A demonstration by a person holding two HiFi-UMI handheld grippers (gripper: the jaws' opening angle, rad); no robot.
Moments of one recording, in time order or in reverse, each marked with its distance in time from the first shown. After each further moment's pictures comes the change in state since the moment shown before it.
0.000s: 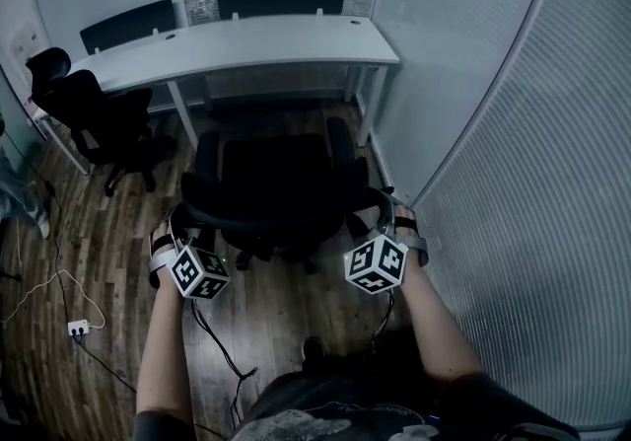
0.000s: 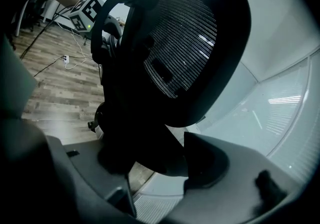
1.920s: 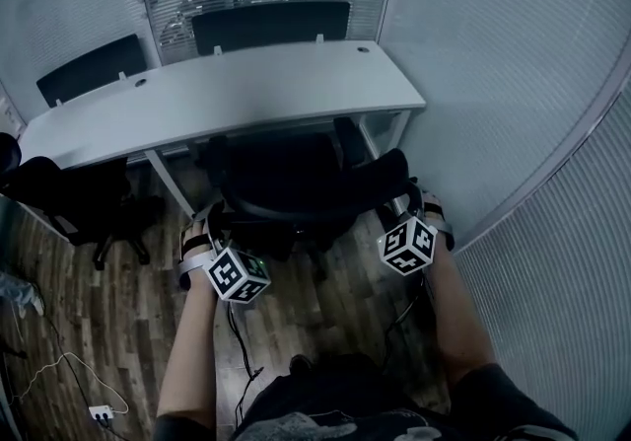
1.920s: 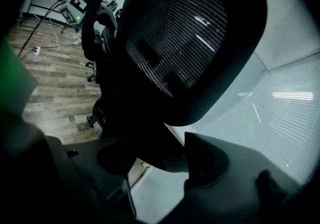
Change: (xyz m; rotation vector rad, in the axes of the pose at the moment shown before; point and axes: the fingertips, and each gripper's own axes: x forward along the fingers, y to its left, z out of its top) left arm 0.377 0.151 0.101 0.096 -0.114 -0.052; right arm 0.365 -0.176 0.042 0.033 0.136 -0.052
